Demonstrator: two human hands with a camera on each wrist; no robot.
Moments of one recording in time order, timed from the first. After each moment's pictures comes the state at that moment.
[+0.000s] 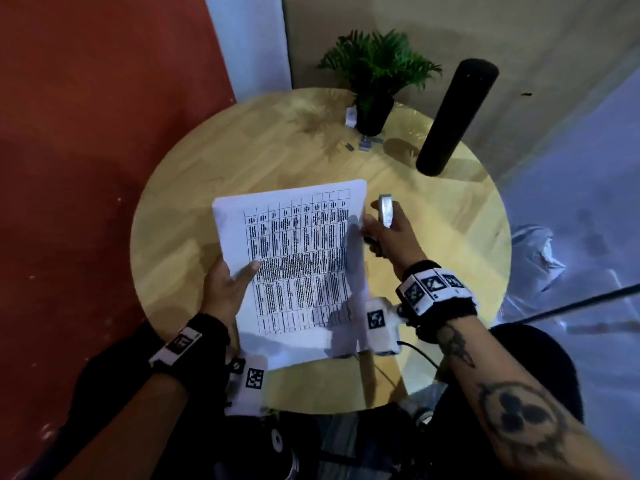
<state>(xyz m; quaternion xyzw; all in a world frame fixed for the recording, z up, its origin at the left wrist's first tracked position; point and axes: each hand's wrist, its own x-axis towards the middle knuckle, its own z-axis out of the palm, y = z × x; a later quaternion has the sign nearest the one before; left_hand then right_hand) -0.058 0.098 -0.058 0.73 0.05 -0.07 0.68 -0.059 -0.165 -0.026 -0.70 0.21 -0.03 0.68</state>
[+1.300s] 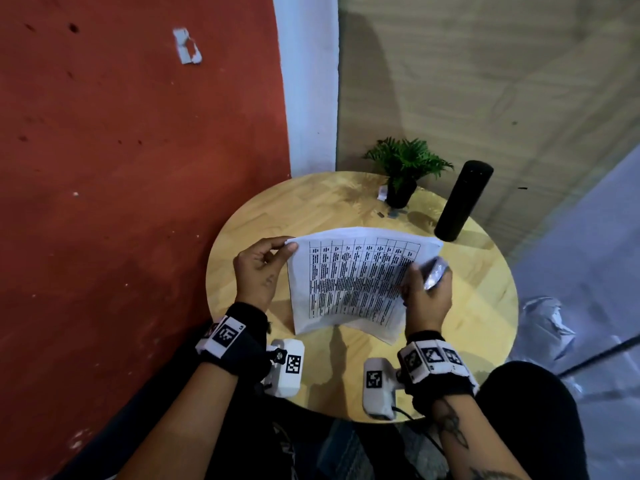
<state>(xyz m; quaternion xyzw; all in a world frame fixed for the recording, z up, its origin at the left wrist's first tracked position) -0.089 0.122 0.062 0.71 -0.06 0.18 0.67 -0.146 -0.096 0.034 -0.66 0.26 -0.34 0.61</state>
